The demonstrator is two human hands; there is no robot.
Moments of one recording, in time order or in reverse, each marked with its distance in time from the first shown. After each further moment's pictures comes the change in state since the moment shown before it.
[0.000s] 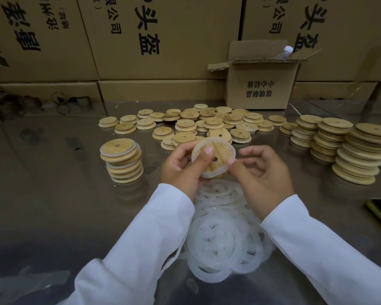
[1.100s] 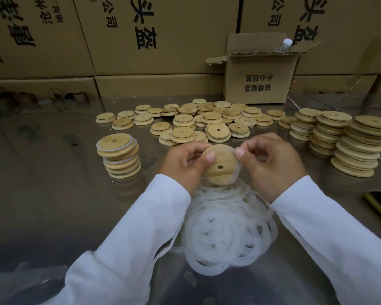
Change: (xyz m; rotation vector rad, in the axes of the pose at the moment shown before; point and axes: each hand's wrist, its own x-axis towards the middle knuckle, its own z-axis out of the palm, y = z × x) left_hand 0.002 0.008 -0.005 0.491 -0.176 0.129; right_hand 0.012 -0.017 -0.020 -0.445 -0.143 -0.148
